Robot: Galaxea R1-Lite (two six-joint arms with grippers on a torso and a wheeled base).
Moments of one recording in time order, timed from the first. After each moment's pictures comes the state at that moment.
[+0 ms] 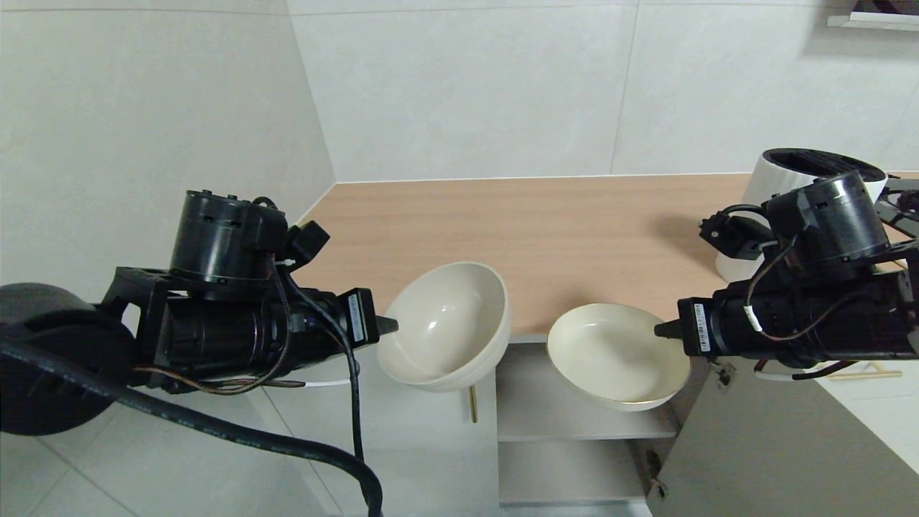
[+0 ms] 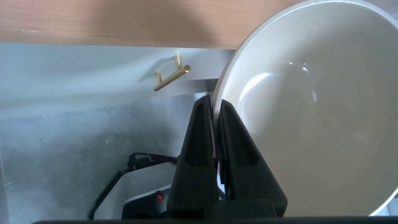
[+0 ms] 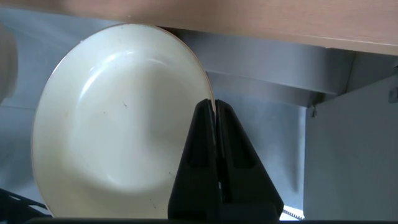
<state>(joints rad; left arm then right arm) -0.44 1.62 -0.94 -0.10 -0.14 -0.56 0.48 1.58 -1.03 0.11 0.00 0.30</state>
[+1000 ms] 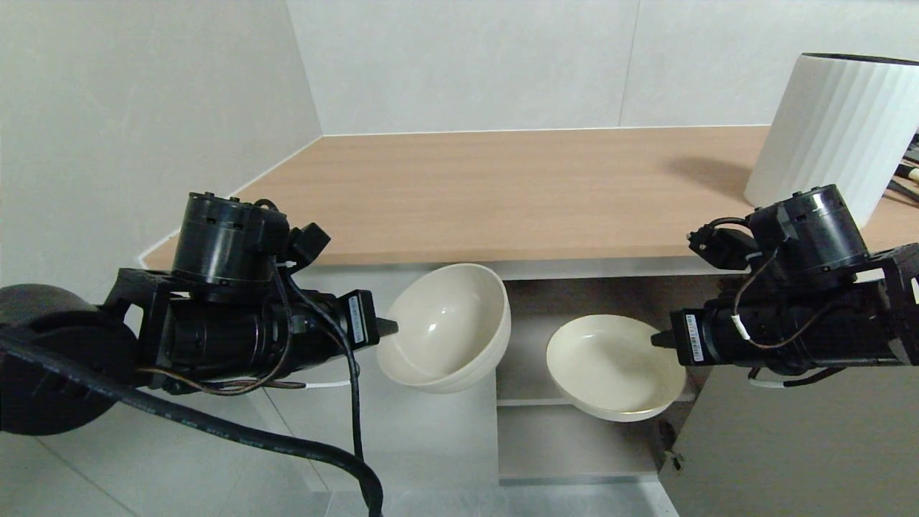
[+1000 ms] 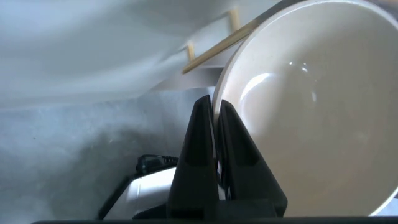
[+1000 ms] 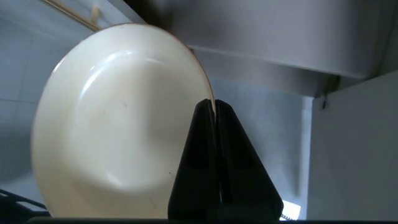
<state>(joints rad) -0.44 1.62 -0.94 -0.10 -0.14 -0.56 0.48 1.61 -1.02 0.10 0.00 0.28</state>
